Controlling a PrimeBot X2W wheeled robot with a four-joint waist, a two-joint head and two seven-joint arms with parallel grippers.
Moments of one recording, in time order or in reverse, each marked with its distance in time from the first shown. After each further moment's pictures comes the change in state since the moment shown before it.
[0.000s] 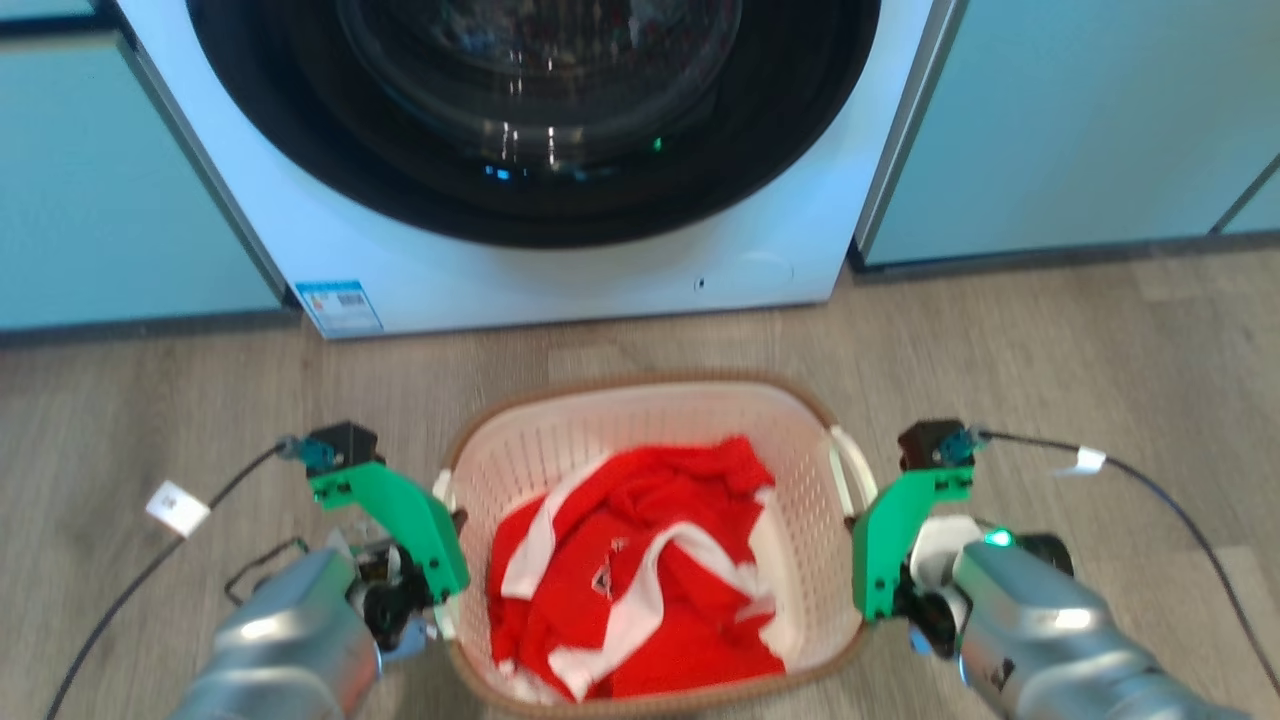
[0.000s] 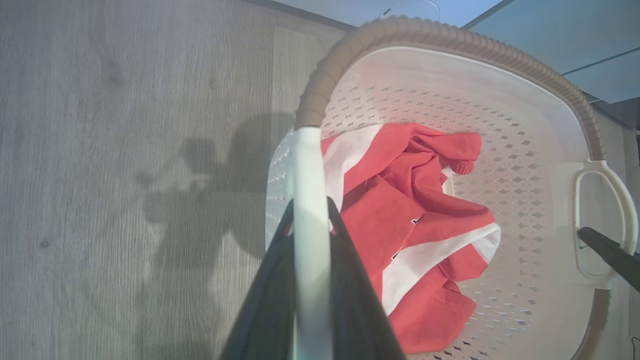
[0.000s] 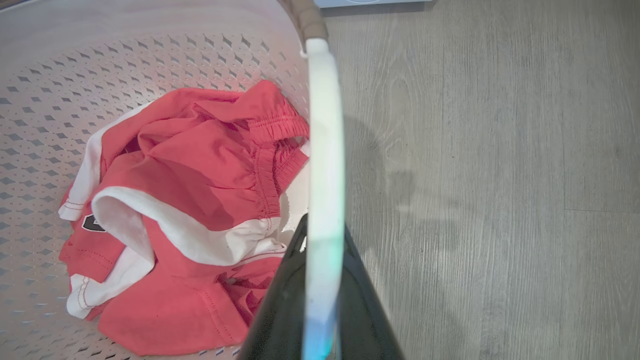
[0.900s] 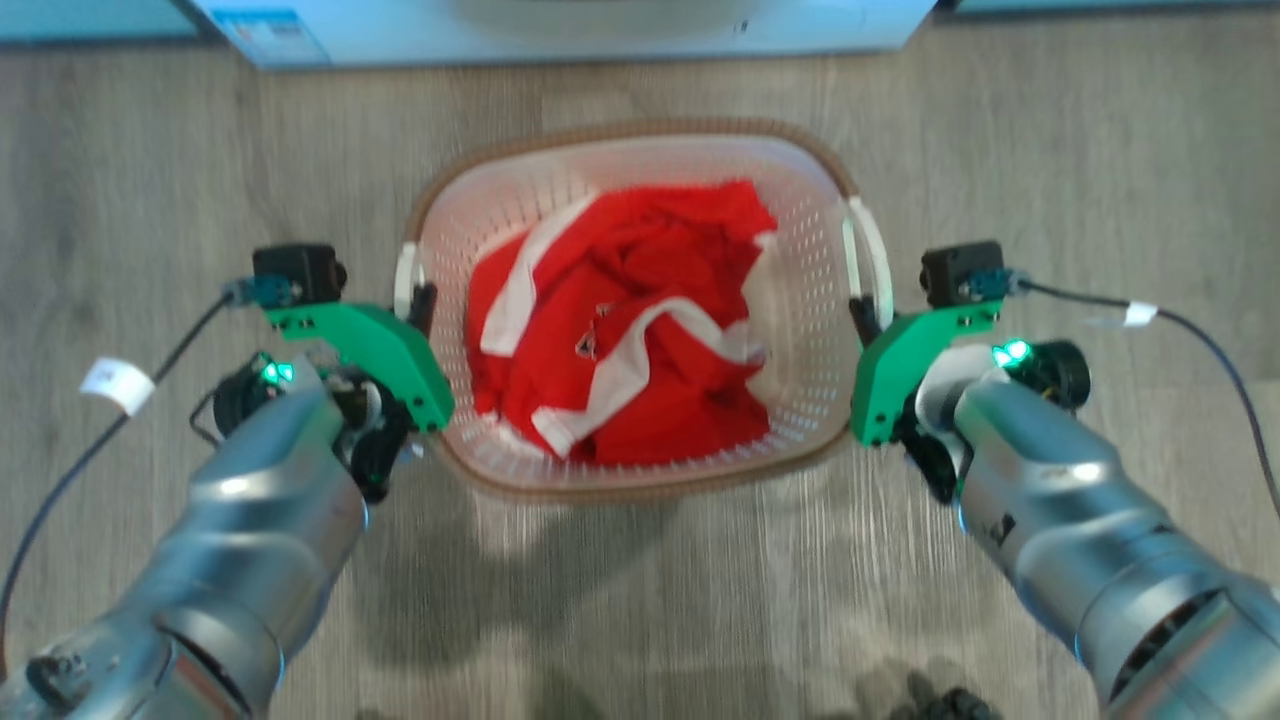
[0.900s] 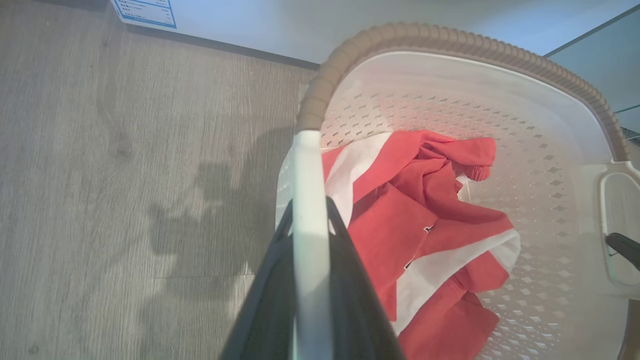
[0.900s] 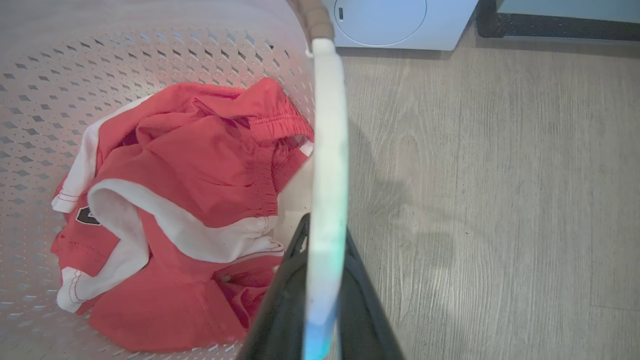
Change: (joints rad) left arm -0.230 0.010 -0.023 -0.009 0.082 -0.002 -0.300; right arm -0.245 0.007 0.000 0.045 -0.057 0.000 -0.250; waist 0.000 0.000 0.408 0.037
